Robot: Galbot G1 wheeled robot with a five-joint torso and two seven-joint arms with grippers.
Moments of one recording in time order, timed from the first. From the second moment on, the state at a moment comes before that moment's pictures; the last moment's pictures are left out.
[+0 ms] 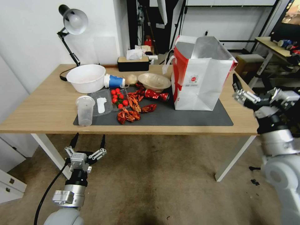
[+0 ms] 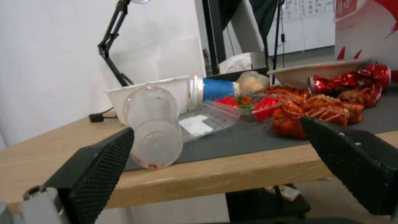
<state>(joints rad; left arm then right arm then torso) 1.73 -1.26 -0.54 -2.09 -0.14 -0.35 -0.14 -1.42 1.19 0.77 2.27 0.53 0.09 -0.10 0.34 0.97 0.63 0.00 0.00</state>
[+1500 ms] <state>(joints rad) 1.70 -1.26 -0.55 -1.98 -0.14 -0.43 -0.11 -1.67 1.52 0.69 1.96 0.25 0.37 -0.19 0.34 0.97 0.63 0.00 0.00</state>
